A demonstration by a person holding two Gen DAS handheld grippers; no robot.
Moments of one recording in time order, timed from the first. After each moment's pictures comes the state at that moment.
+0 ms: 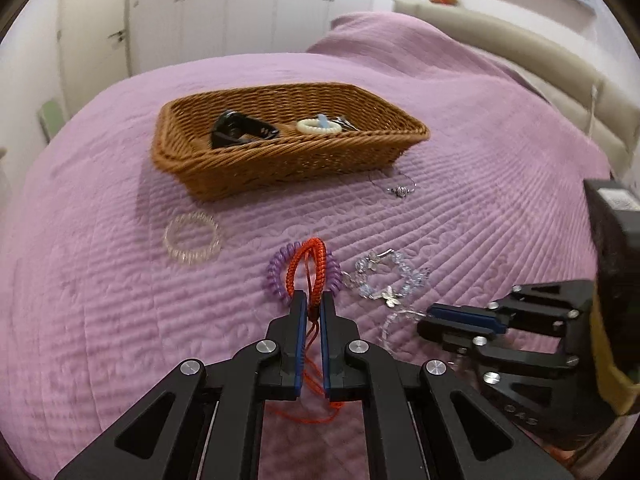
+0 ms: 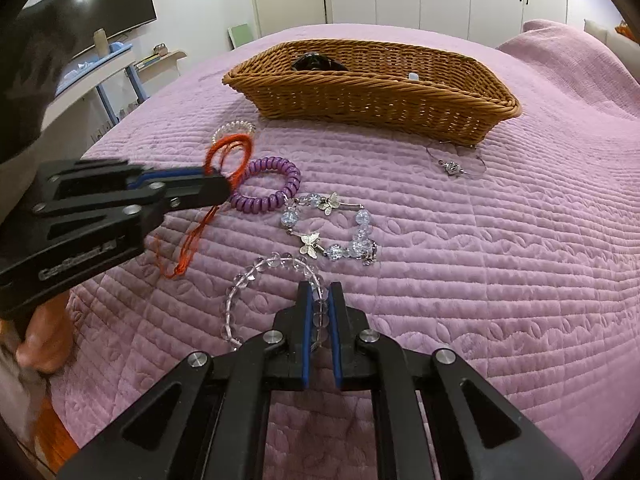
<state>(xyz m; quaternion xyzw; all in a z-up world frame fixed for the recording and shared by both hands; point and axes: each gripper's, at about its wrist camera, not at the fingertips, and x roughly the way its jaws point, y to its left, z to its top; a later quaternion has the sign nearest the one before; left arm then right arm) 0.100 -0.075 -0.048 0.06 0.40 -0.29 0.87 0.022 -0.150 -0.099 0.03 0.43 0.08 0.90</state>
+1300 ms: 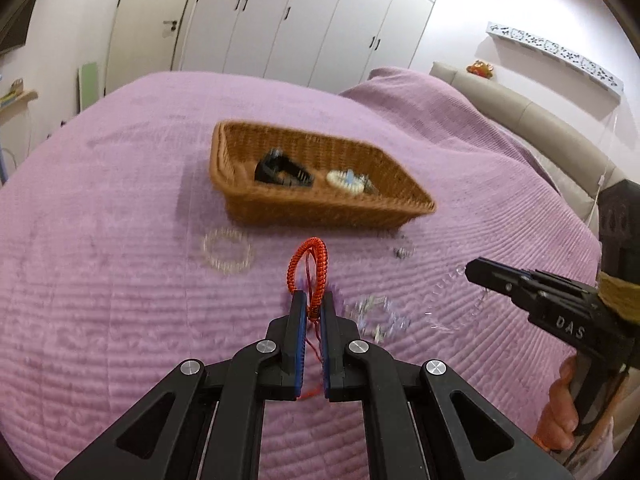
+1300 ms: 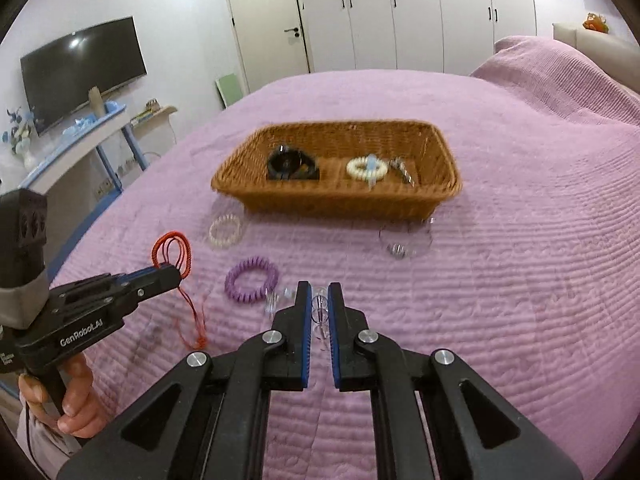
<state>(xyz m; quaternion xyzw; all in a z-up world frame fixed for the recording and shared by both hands) 0.094 -0.037 -0.013 -0.06 0.36 -0.26 0.89 0.022 -0.195 -0.014 0.08 0.35 0.06 0.93</state>
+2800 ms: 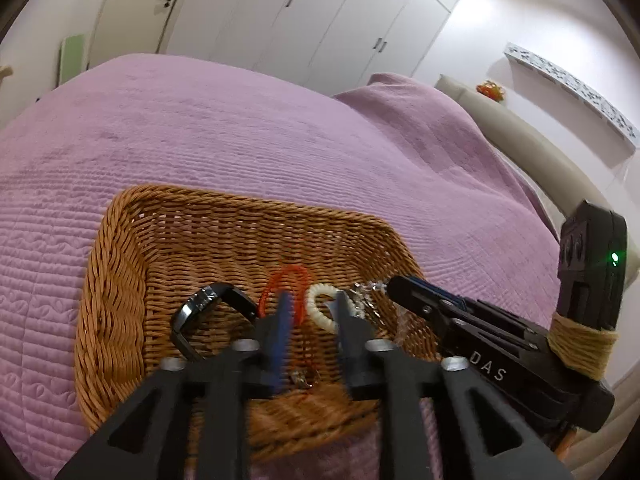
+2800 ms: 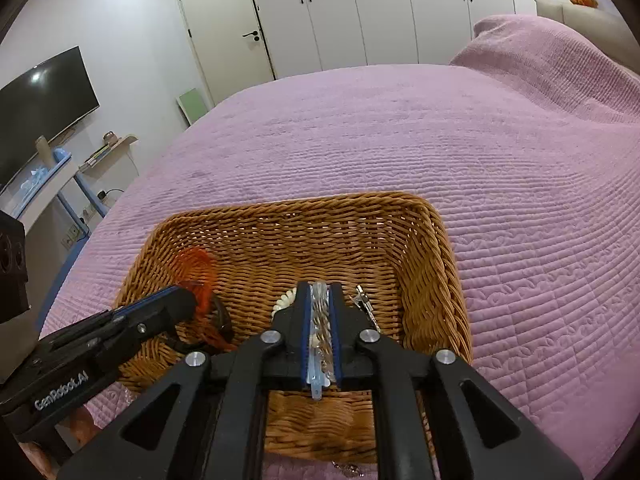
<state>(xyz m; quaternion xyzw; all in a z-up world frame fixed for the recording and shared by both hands) 0.282 -0.132 -0.001 -0.11 0.38 -0.29 0.87 0.224 -0.257 -0.020 0.12 0.36 0.01 0.92</state>
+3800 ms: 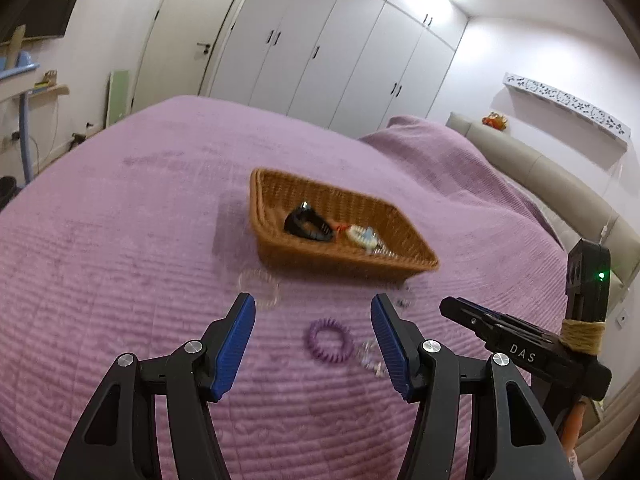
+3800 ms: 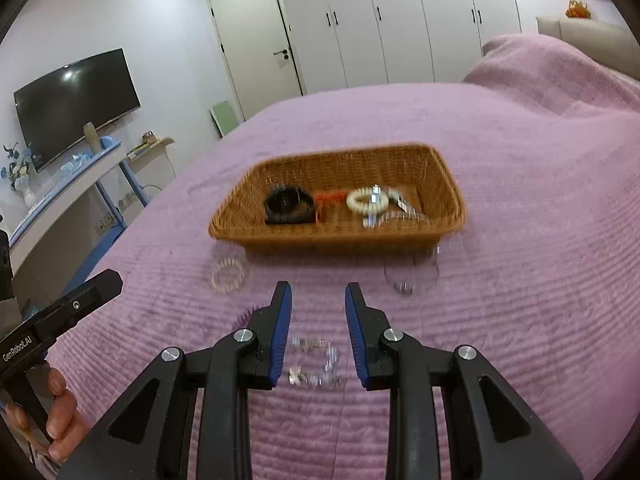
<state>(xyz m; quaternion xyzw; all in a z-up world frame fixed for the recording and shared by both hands) 0.083 0.003 0.008 -0.12 0.31 -0.22 0.91 0.032 -0.198 -0.024 0.12 0.33 0.05 0.94</state>
